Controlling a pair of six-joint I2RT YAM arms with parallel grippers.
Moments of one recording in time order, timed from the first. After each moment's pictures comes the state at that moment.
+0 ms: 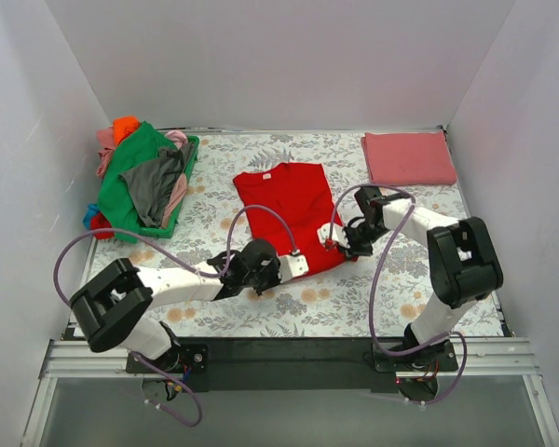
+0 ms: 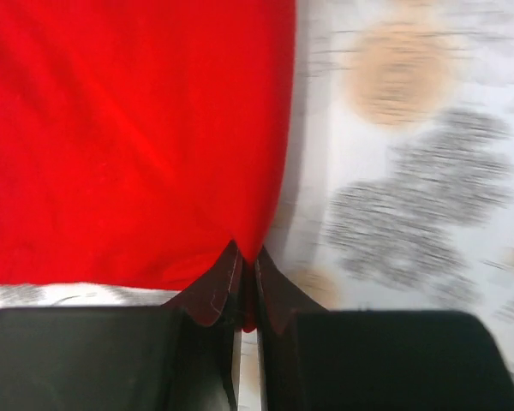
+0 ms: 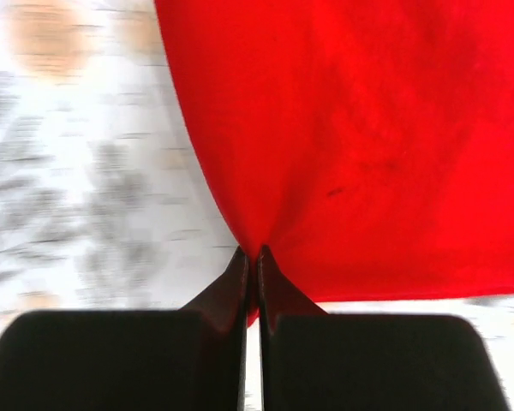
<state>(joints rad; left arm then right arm) -0.92 1.47 0.63 0.04 0.05 0.42 0.34 1.72 1.04 -0.76 -0.55 -1.45</state>
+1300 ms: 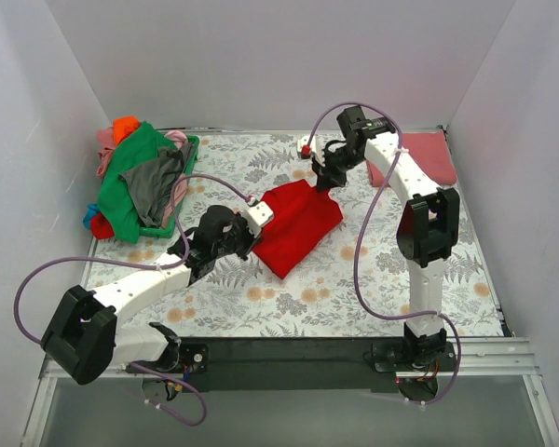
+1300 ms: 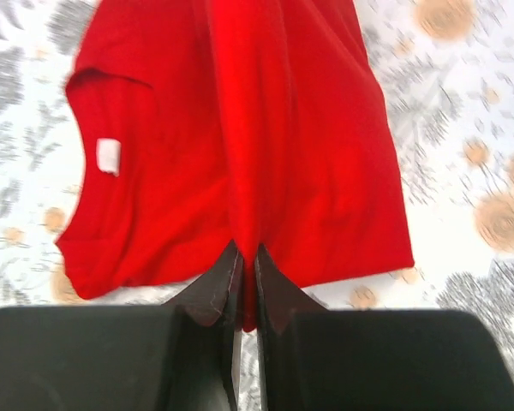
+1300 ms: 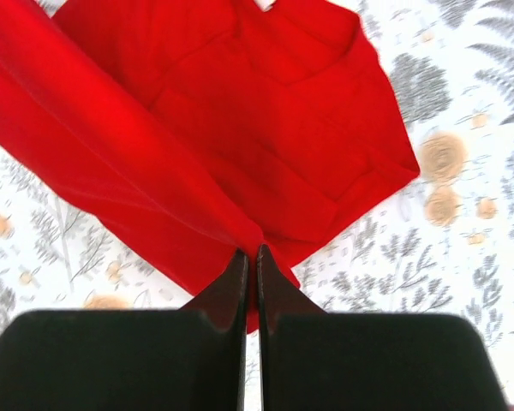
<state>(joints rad) -0.64 1.23 0.65 0.04 0.21 0.23 0.36 2.09 1.99 -1.16 -0.70 -1.13</state>
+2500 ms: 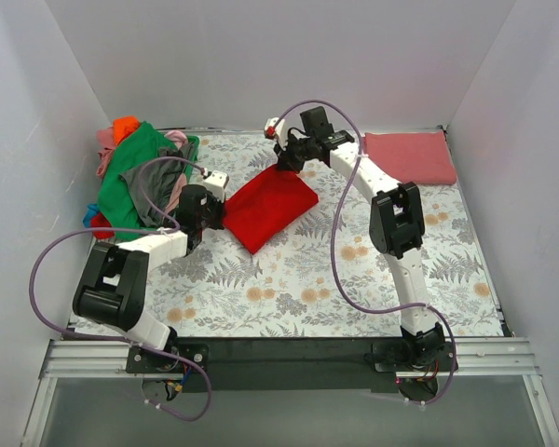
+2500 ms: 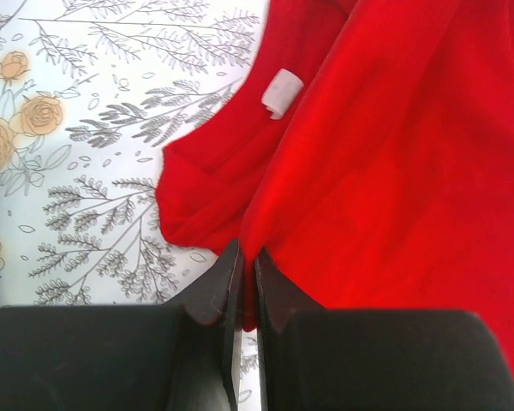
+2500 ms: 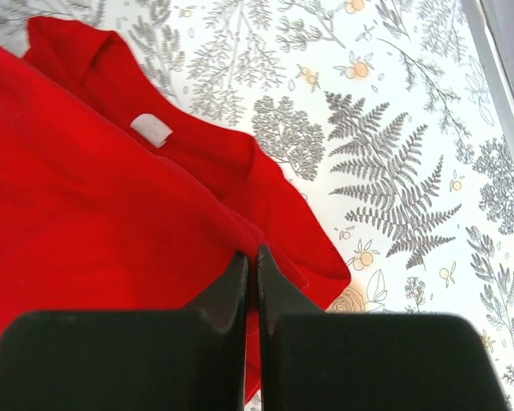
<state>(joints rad) -0.28 1.53 0.70 0.28 0.09 0.04 0.48 2.33 2.14 -0.56 -0.63 -0.63</state>
